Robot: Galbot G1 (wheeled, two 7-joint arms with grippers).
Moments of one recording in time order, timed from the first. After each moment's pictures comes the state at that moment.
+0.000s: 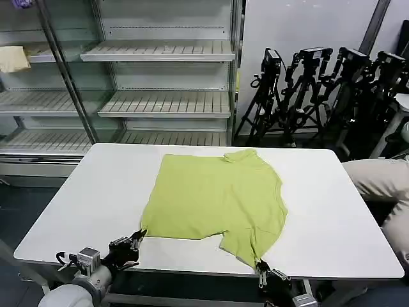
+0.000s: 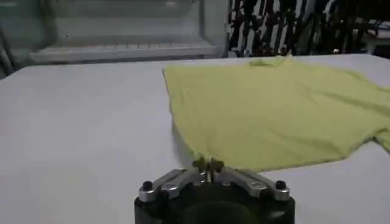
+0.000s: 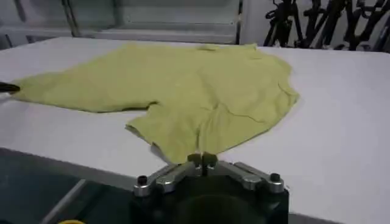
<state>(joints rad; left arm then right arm) 1.44 -0.99 -0.53 -2.16 -0.58 0.55 -0.02 -1.67 1.22 0.42 2.35 0.26 -0.52 0.12</state>
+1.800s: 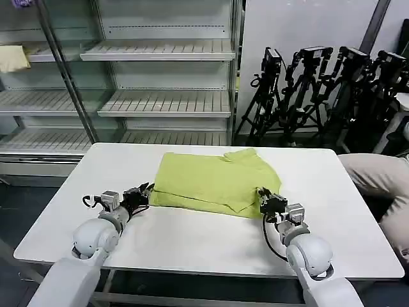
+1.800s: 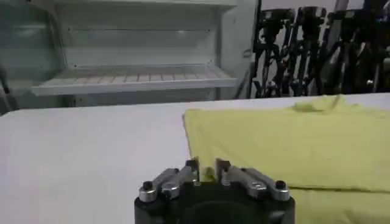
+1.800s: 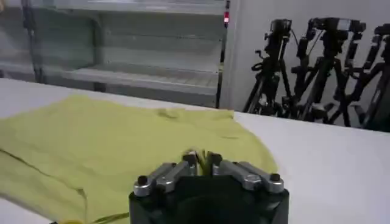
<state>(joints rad) 0.93 -1.04 -0.33 -1.71 -0.55 0.52 -0.02 -1.04 1.21 0.38 1.86 0.28 -0.52 0.05</state>
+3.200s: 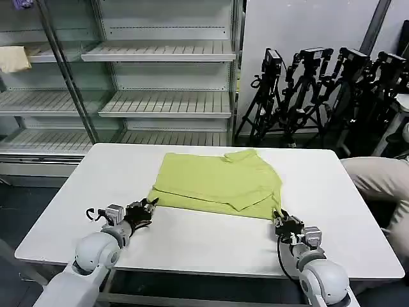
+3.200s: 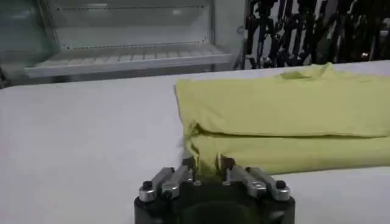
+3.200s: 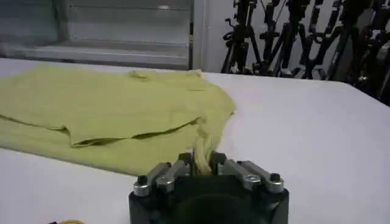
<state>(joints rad) 1.02 -1.01 -0.29 -1.79 -0.56 0.57 -0.06 -1.28 1.18 0.47 1.98 0.36 -0.57 0.10</state>
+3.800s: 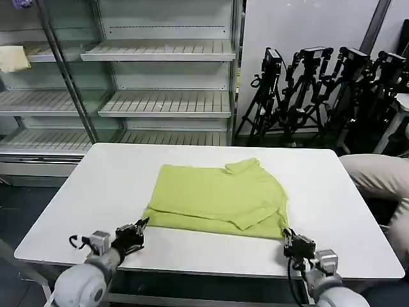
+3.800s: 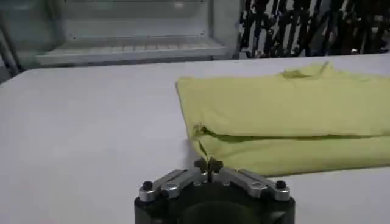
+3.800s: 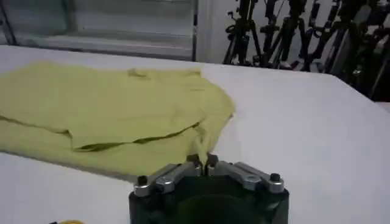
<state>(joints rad) 1.42 -1.02 -0.50 -2.11 -0.56 0.57 -0.08 -1.62 1.21 0.59 2.28 0.30 -0.54 0.06</state>
